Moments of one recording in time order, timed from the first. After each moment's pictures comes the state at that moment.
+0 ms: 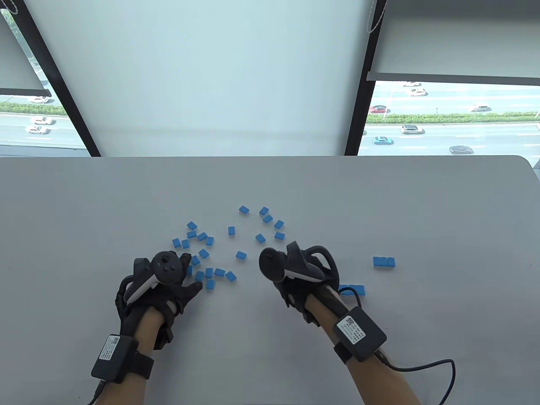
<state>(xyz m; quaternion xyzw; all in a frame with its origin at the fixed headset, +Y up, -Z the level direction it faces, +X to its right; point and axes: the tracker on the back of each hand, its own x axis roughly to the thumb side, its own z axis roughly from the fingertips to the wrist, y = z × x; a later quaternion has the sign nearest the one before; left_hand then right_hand) -0.279 -0.762 -0.369 -0.17 -0.02 0.12 0.98 0.034 -0.696 -0.385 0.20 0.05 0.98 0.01</state>
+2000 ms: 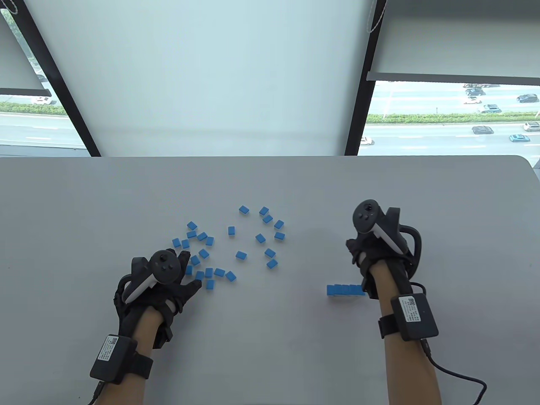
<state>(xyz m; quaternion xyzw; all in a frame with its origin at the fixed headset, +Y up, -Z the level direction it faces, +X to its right) -0.282 -0.759 -0.370 -0.16 -0.02 0.12 0.98 0.144 -0.668 -0.437 -0.04 0.07 0.99 0.09</state>
